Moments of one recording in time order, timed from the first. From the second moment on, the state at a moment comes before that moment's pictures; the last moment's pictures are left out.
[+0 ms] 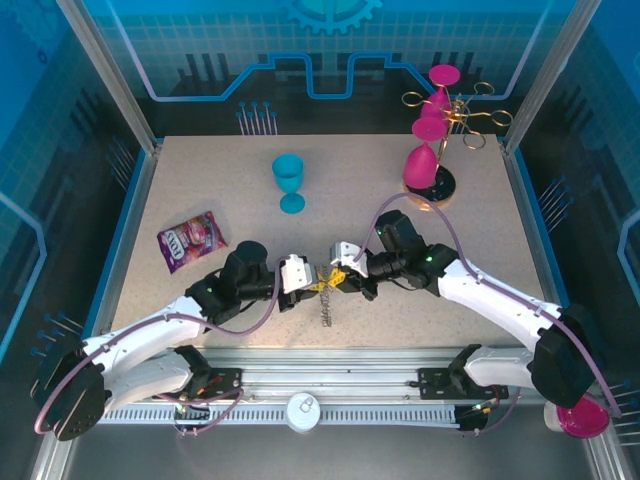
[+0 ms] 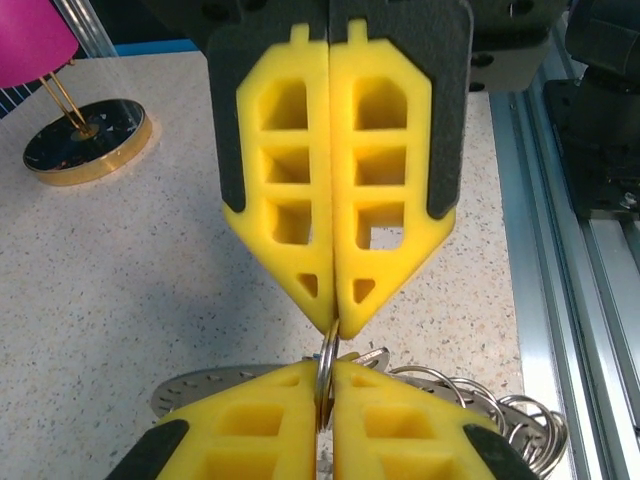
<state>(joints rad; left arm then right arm) -0.70 1.02 0.54 0.04 0.49 0.39 0.68 1.24 0.87 -0.39 -0.70 -0.55</state>
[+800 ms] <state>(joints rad) -0.70 0.95 0.49 0.09 0.49 0.41 0.69 1.11 0.64 -0.16 -0.61 -0.47</state>
